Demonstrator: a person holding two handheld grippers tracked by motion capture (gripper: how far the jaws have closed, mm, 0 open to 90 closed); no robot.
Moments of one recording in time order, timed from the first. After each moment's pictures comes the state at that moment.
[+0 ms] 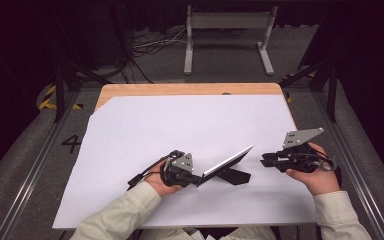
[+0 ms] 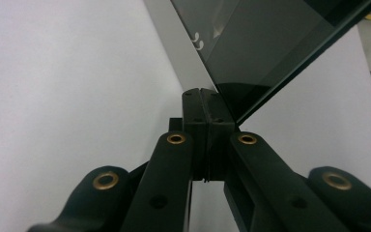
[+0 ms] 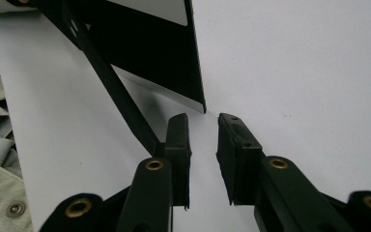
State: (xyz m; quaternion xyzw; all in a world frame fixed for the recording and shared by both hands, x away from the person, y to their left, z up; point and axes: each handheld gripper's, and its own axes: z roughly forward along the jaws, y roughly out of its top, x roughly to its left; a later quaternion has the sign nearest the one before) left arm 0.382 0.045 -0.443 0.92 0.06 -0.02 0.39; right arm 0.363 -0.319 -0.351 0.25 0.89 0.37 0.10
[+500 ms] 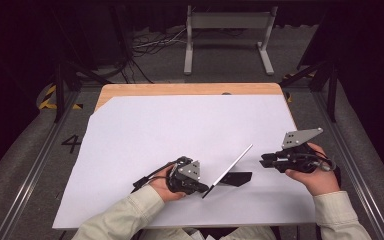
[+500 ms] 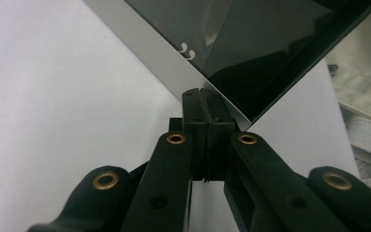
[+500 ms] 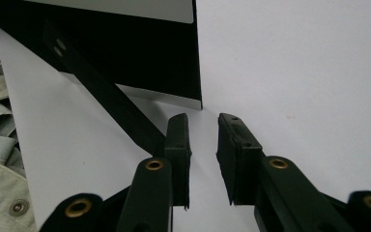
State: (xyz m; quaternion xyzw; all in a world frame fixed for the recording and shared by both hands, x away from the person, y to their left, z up) left arm 0.366 0.028 -0.442 0.92 0.01 -0.04 0.38; right arm 0.362 -0.317 -0.350 0.25 0.89 0.37 0.10
